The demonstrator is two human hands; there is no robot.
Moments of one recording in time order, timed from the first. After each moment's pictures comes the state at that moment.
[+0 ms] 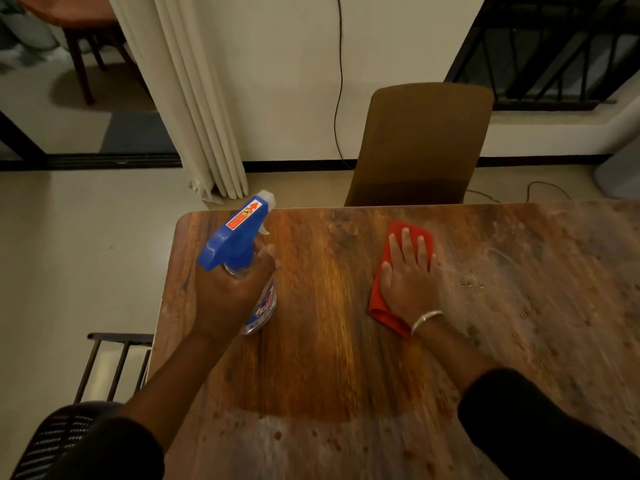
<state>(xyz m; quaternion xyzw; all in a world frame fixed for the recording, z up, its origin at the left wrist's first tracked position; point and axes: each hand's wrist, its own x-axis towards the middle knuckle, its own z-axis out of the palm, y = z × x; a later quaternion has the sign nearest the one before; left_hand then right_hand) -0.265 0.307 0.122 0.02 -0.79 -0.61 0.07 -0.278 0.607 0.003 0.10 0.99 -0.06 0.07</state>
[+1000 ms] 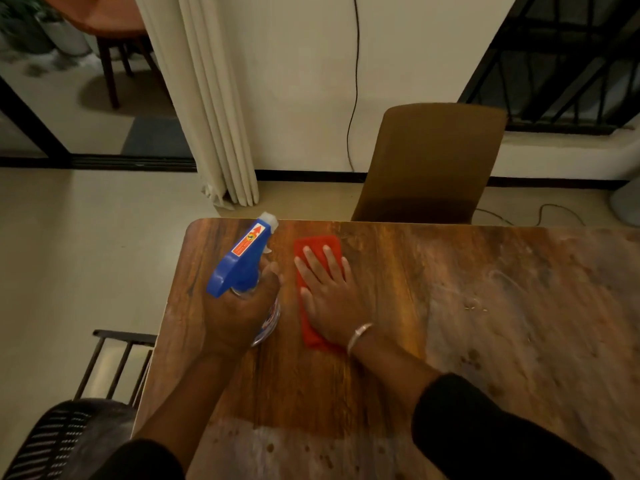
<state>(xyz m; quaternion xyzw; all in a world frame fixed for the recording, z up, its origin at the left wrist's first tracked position) -0.251 0.319 0.128 0.12 -0.79 -0.60 0.02 -0.293 0.495 -0.010 -0.15 0.98 -0.11 0.05</state>
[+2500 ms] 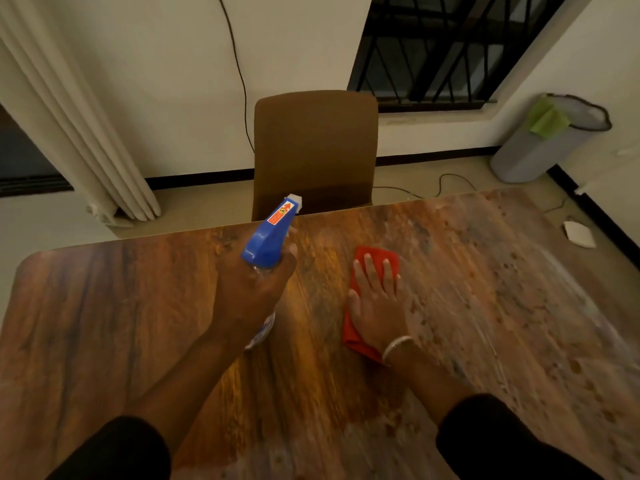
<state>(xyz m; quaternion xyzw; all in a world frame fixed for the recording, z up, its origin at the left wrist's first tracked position) -0.277 0.502 0.150 -0.01 -0.81 -0.58 -0.02 -0.216 0.745 -0.002 0.14 0.99 -0.06 0.06</state>
